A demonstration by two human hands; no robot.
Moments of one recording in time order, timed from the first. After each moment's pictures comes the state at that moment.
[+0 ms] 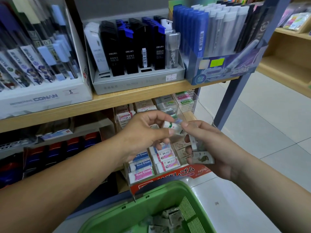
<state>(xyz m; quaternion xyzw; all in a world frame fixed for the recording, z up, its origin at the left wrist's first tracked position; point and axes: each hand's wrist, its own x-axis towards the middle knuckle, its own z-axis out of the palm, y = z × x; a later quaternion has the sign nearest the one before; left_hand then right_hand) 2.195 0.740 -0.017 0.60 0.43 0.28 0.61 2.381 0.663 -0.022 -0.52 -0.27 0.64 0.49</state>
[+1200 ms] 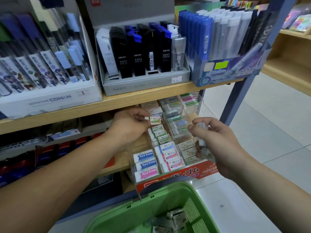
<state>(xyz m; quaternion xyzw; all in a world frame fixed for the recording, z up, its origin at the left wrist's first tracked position) 2.164 0.782 -0.035 0.64 0.60 0.31 0.37 2.377 0.667 -0.027 -0.59 -0.30 0.51 0.55</state>
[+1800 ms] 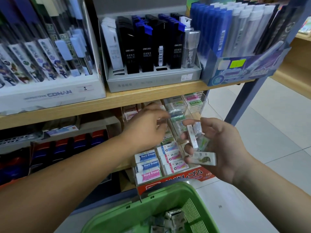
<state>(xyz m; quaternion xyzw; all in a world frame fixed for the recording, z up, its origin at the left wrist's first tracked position) 2.182 0.774 -0.040 0.84 0.44 0.23 0.20 2.365 0.676 -0.019 -0.44 -0.22 0.71 0.51</state>
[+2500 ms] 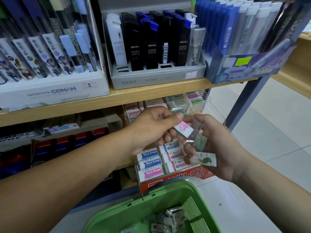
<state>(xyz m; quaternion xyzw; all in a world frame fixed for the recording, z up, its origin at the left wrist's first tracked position) 2.189 0.760 -0.025 0.62 0.43 0.27 0.60 2.360 0.681 -0.027 -0.43 -0.28 0.72 0.47</state>
